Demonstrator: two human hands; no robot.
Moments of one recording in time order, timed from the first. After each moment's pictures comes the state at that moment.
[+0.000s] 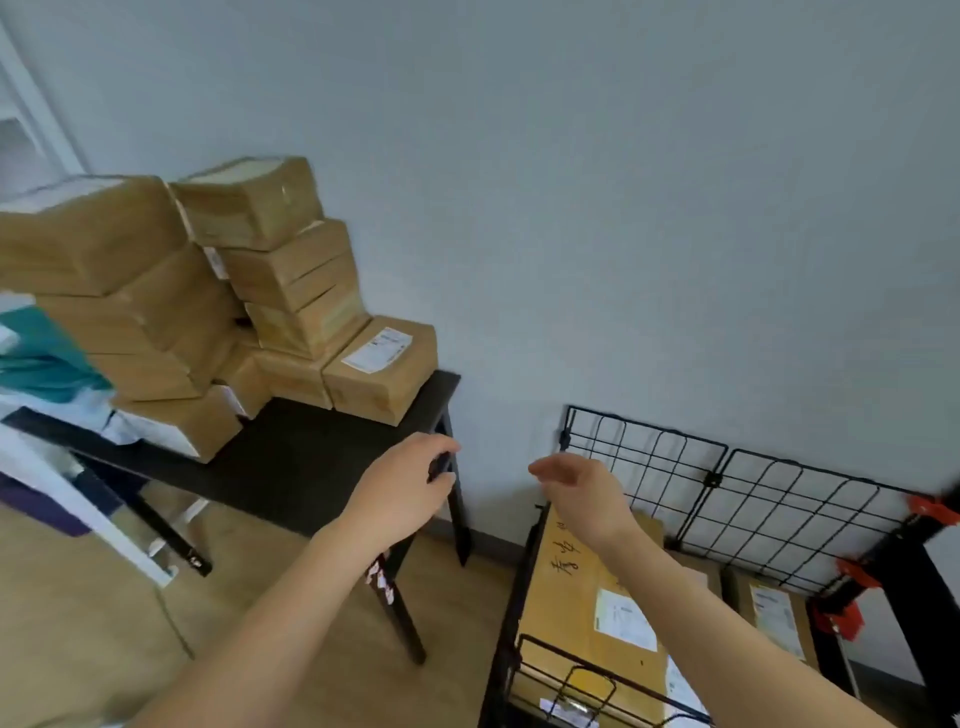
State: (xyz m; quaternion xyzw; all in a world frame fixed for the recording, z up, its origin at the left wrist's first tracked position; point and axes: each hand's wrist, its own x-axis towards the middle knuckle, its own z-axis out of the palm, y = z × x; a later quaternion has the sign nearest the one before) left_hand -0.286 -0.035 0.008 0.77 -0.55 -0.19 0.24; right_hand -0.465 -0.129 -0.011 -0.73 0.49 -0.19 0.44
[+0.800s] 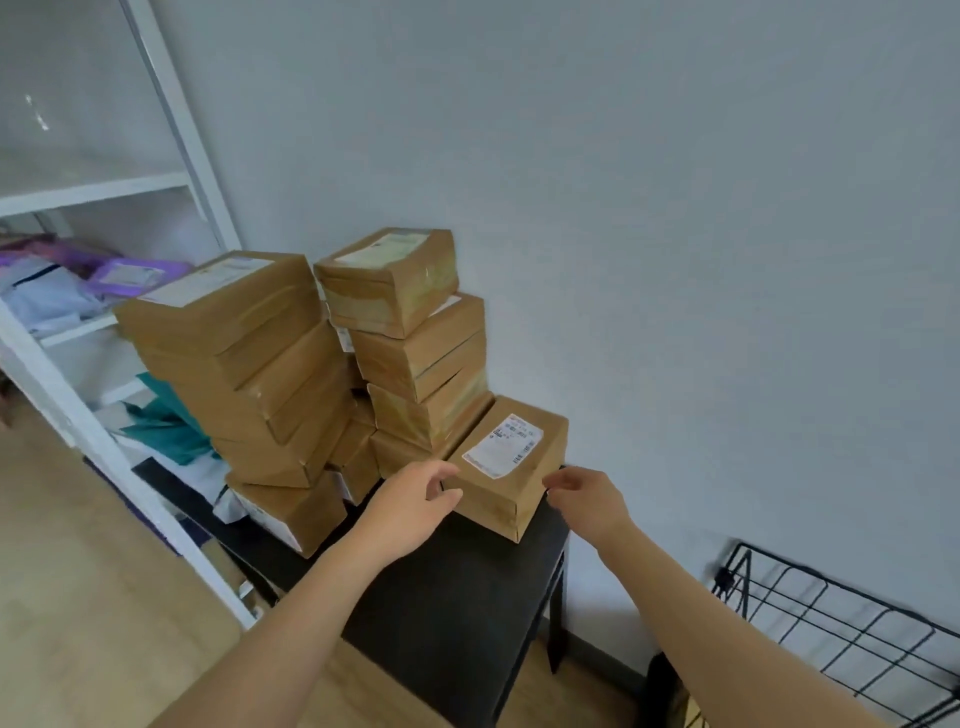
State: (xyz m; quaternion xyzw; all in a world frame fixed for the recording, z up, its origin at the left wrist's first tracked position) left_hand -0.064 -0.093 0.014 0.84 -0.42 -0.20 0.28; right_hand -0.210 -0.237 -0.007 -0.72 0.48 -0.13 0.48
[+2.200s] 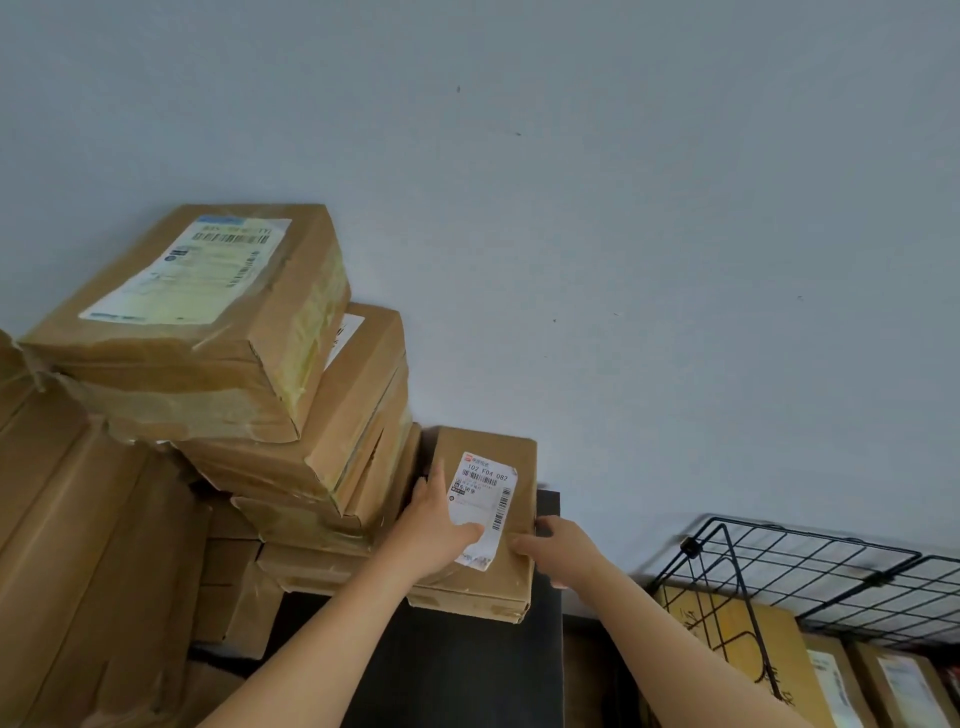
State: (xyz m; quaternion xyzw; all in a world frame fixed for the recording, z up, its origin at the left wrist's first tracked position) left_hand 0.046 -0.270 -0.077 0.74 -0.50 -0.41 0.21; right_hand -0.120 -0.314 -0.093 -0.59 0.62 -0.01 0.51
